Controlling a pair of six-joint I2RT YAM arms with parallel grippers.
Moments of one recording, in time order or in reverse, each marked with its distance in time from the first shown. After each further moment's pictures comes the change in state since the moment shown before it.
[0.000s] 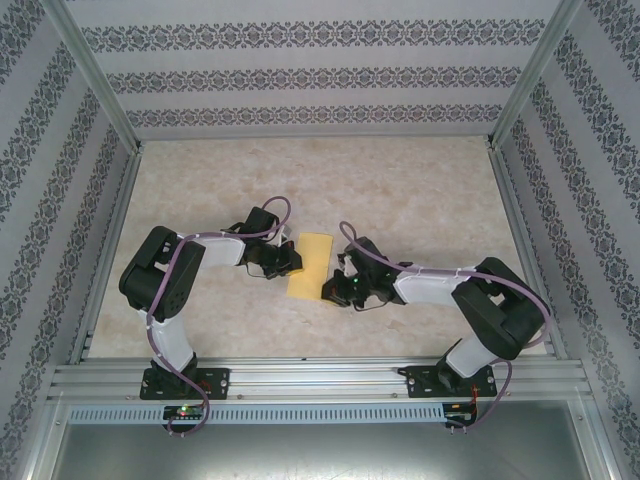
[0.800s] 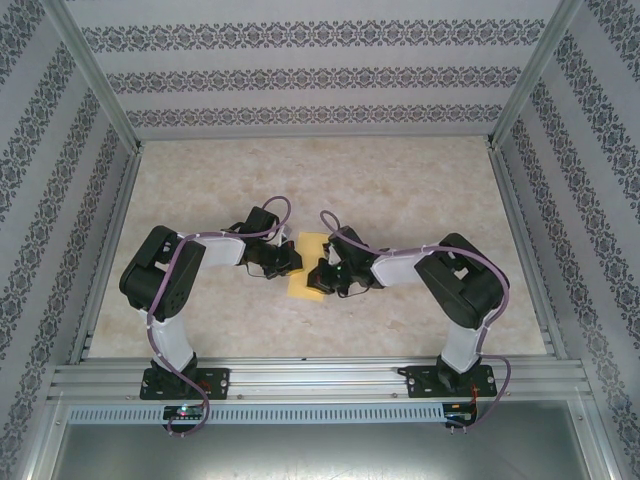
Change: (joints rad) left arm 0.000 0.004 0.003 0.000 0.003 0.000; right arm -0.007 0.248 0.145 0.089 -0.005 -0.014
